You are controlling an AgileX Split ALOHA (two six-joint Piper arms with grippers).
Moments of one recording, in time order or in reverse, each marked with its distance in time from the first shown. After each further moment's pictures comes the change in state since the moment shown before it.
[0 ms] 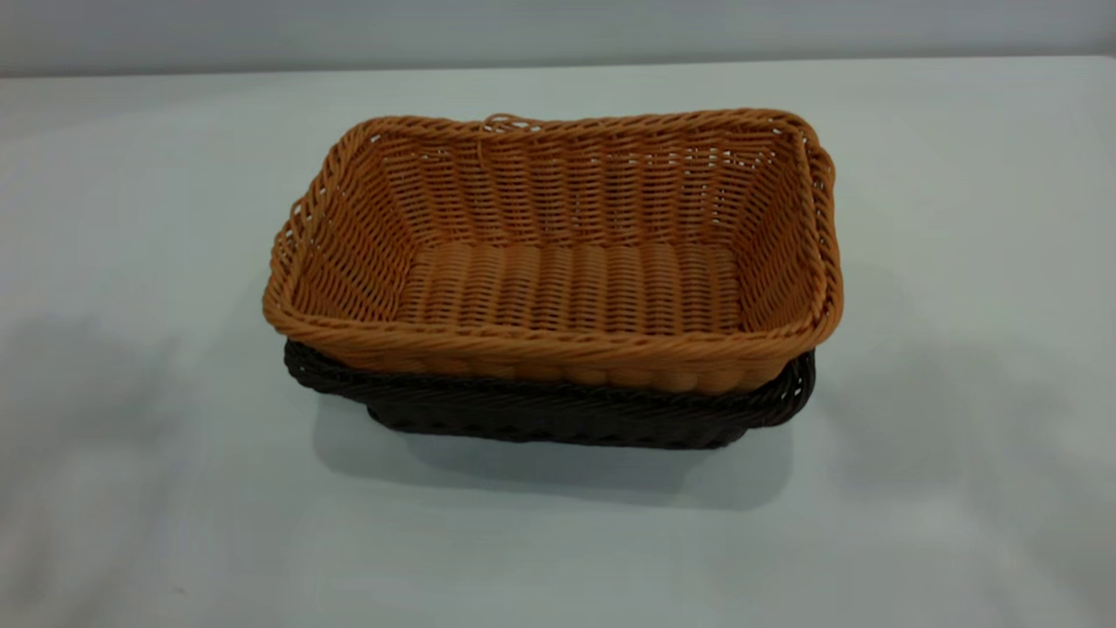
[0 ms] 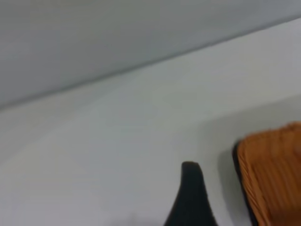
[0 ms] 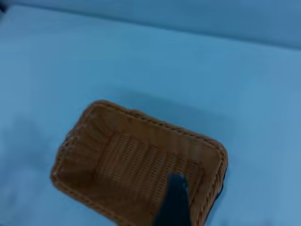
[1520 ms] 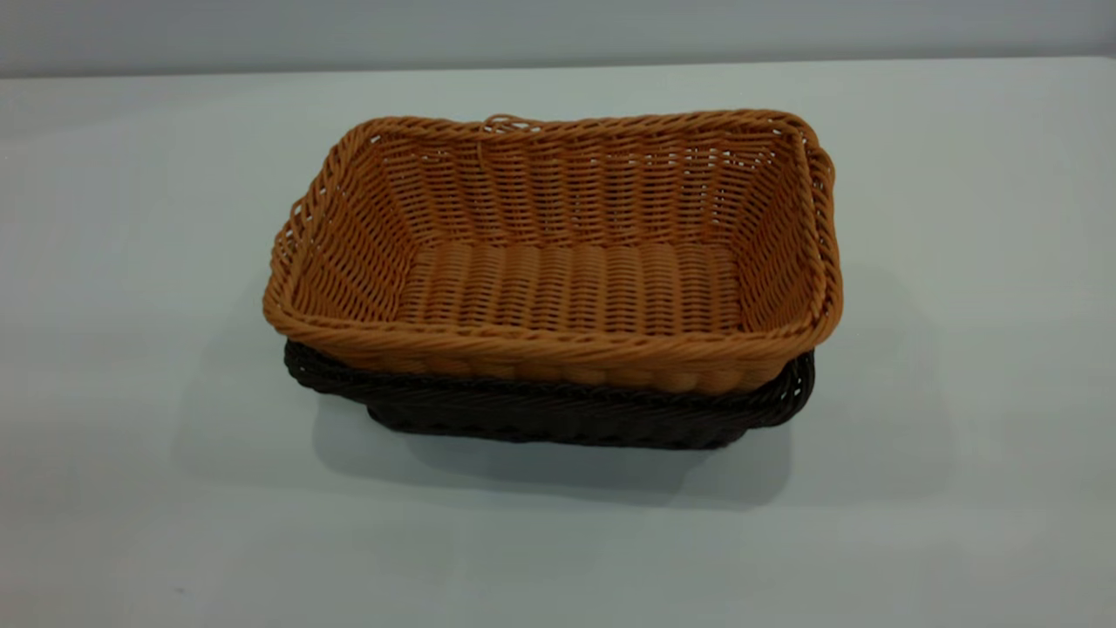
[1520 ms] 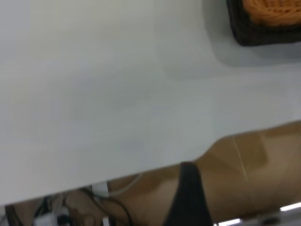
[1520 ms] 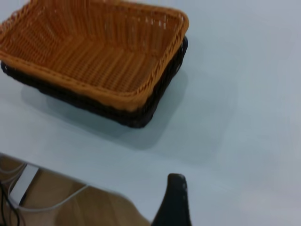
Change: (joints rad) left arm 0.000 -1.085 1.024 0.058 0.159 -0.115; right arm 0.000 -1.178 0.967 -0.141 0.042 -0.007
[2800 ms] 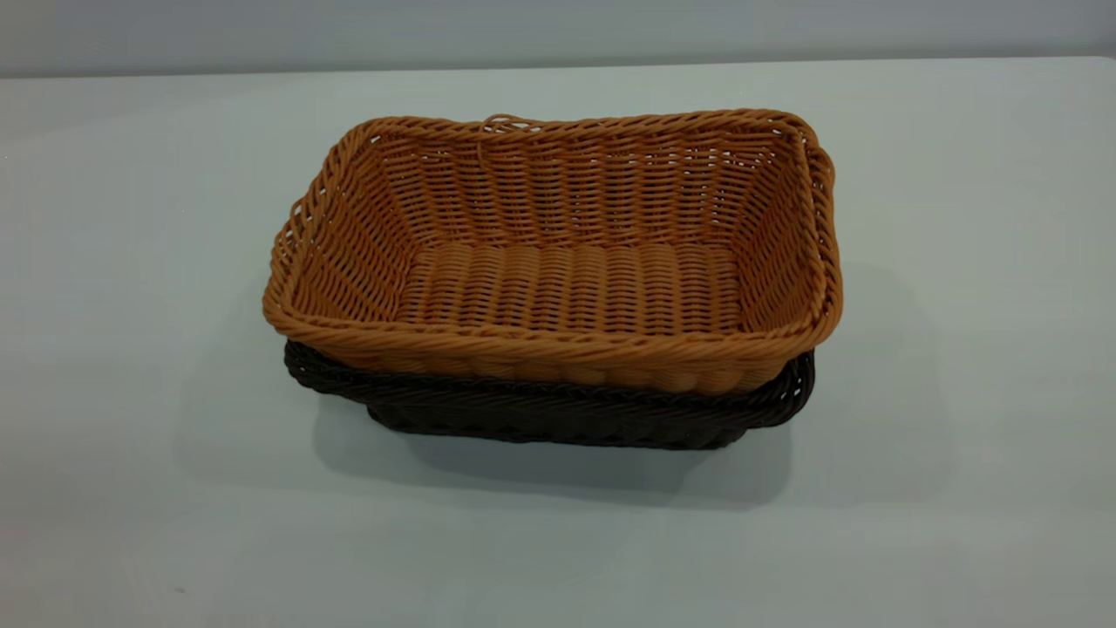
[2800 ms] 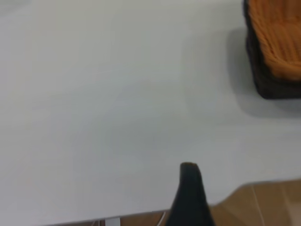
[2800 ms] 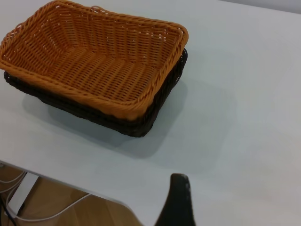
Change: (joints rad) left arm 0.009 -0.194 0.001 0.083 -0.009 -0.099; right arm 0.000 -0.026 0.000 0.000 0.001 -0.001
